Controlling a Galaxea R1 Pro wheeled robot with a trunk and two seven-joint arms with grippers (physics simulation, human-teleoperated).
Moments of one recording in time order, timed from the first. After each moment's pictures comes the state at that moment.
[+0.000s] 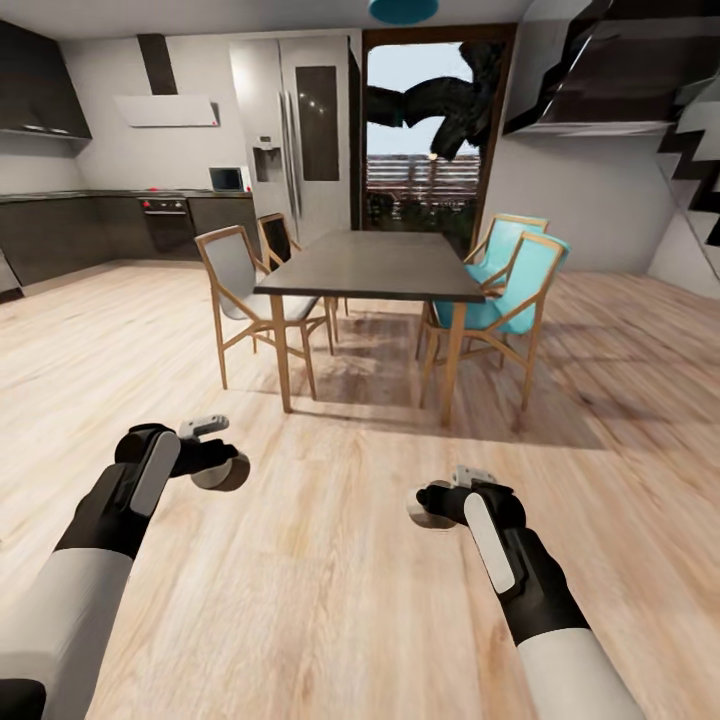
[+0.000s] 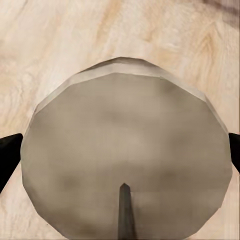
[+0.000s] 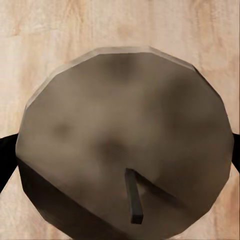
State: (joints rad) left arm -0.81 0.15 0.02 -1.11 0.49 1.04 0.30; right arm -0.59 0.11 0.04 -1.21 -0.37 0.89 -0.32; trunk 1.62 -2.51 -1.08
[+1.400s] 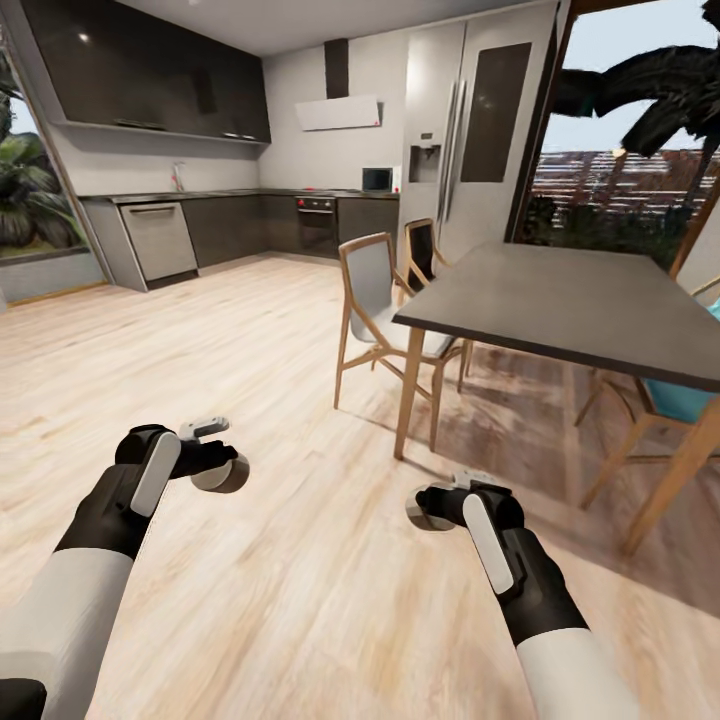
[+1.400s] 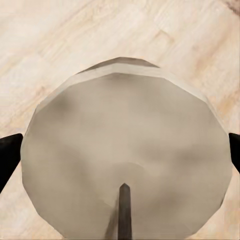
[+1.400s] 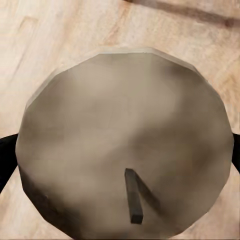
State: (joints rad) left arm -0.81 0.15 0.02 -1.10 0.49 1.04 0.31; right arm -0.59 0.11 0.04 -1.20 -0.37 0.89 -0.32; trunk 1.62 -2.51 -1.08
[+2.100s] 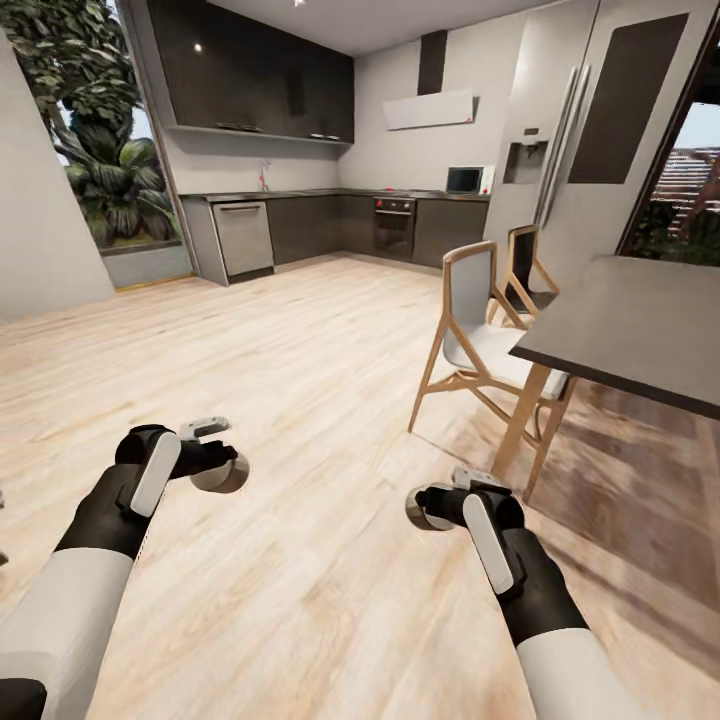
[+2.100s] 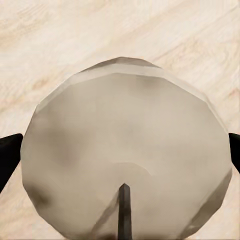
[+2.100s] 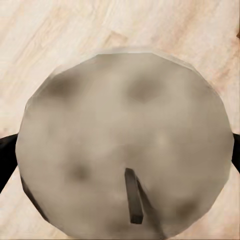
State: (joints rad) left arm -0.81 0.15 0.02 -1.10 0.49 1.04 0.31; right arm -0.59 0.11 0.04 -1.20 -0.37 0.89 -0.31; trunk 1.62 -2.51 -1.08
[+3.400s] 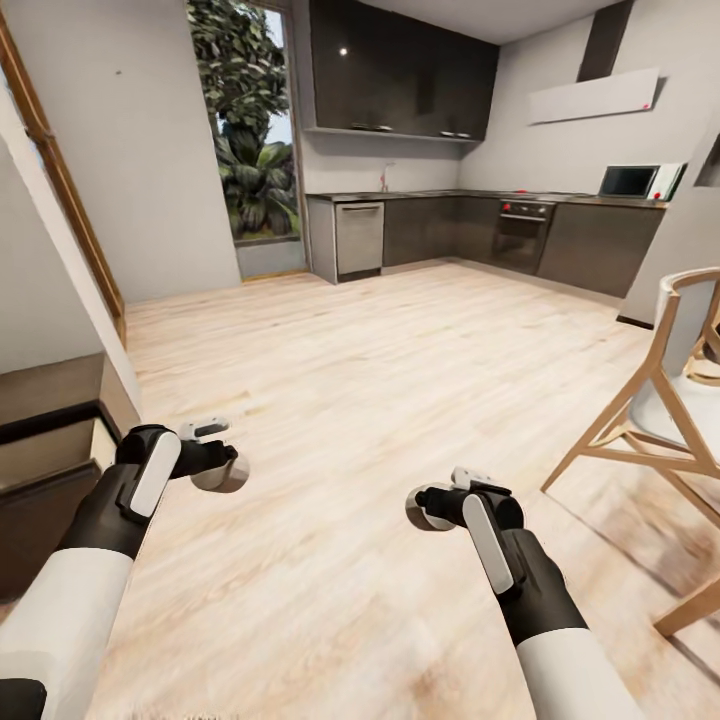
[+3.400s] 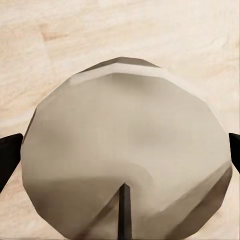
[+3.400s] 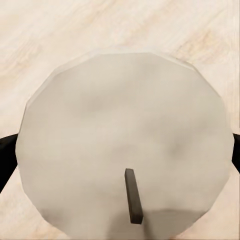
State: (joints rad) left arm -0.81 0.15 0.02 -1.10 0.49 1.04 0.30; right arm -0.59 0.11 0.04 -1.19 -0.37 0.89 -0.32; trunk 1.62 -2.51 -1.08
